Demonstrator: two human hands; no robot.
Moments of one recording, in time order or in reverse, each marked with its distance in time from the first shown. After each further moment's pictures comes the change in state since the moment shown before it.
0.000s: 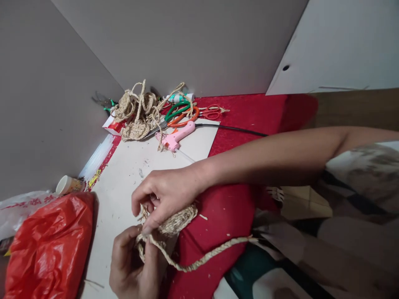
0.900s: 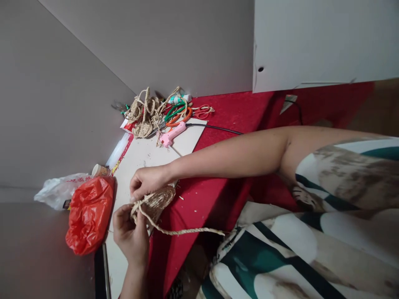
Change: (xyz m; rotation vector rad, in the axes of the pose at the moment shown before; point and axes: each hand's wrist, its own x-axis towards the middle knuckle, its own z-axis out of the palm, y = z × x) left_hand -0.020 0.022 -0.004 0.190 0.131 -0.105; right_hand -0.002 -0.001 0.016 0.080 -0.062 -0.044
